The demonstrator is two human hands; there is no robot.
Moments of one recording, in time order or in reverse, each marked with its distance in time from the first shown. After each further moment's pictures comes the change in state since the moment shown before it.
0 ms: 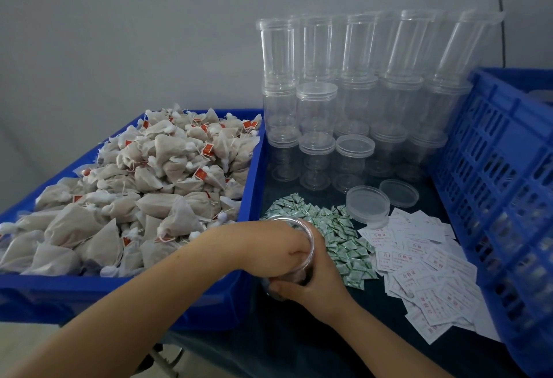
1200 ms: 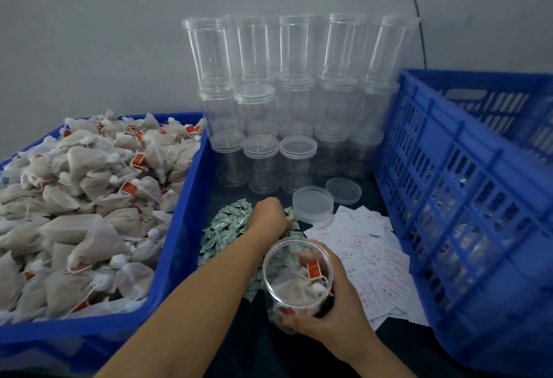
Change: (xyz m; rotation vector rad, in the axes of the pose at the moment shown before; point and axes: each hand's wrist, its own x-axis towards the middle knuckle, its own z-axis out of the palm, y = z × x) left_hand 0.187 -0.012 0.032 -0.546 0.475 -0.610; right_hand -0.060 -0.013 -0.080 -0.056 0.202 -0.090
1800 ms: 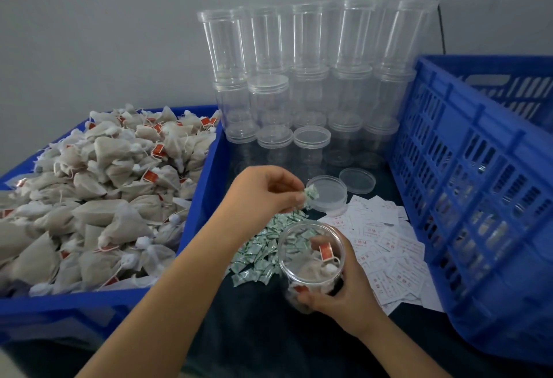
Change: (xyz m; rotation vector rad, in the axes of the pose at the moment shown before) left_hand -0.125 0.000 -0.097 -0.565 -0.018 0.362; right_hand 0.000 0.015 0.001 -0.031 -0.004 0.085
